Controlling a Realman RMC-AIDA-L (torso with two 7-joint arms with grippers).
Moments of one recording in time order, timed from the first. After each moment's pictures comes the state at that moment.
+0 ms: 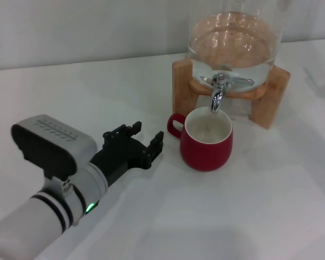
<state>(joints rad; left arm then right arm) -0.29 -2.08 -0.93 -0.97 0.20 -0.27 2.54 0.37 1.99 2.33 0.31 -0.67 1.25 -2.77</state>
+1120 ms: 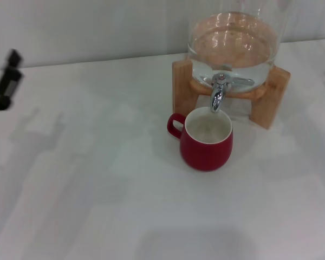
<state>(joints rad) -0.13 -2.09 -1.48 -0.81 0.25 -0.99 2.62 0.32 1.99 2.40 0.31 -0.66 1.32 -2.77</state>
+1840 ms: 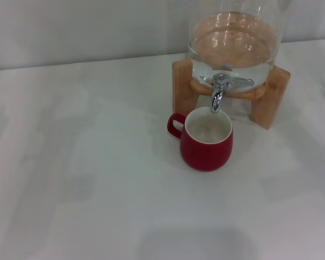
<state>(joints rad) -0.21 -2.09 -1.66 -0.66 0.04 -1.05 2.74 0.28 2.00 2.39 0.29 -0.67 1.48 -2.75</state>
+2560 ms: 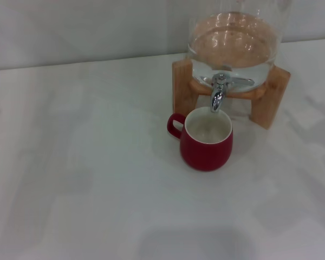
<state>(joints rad) -0.25 -2.08 -1.71 -0.64 0.02 -1.04 2.77 0.21 1.99 2.12 0.28 -0.67 1.65 -2.65</state>
